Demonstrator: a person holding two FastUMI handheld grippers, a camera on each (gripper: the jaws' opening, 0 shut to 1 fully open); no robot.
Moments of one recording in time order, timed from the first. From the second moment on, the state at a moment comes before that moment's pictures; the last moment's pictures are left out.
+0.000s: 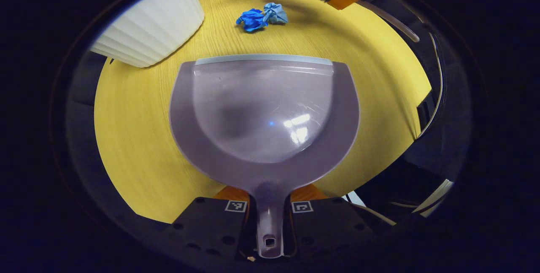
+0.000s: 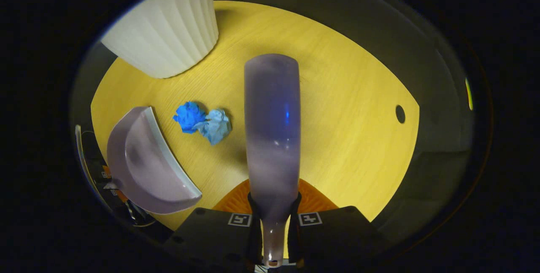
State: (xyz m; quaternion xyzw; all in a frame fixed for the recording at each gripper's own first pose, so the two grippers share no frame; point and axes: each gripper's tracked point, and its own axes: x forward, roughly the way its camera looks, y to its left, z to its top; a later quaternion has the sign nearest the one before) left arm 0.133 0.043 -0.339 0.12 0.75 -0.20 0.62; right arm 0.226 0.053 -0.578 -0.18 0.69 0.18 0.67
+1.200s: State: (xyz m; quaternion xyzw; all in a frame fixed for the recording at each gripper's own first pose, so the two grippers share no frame) left arm 0.119 0.079 -0.347 0.14 0.73 -0.25 0.62; right arm 0.181 0.114 -0.571 -0.12 0.76 0.45 0.46
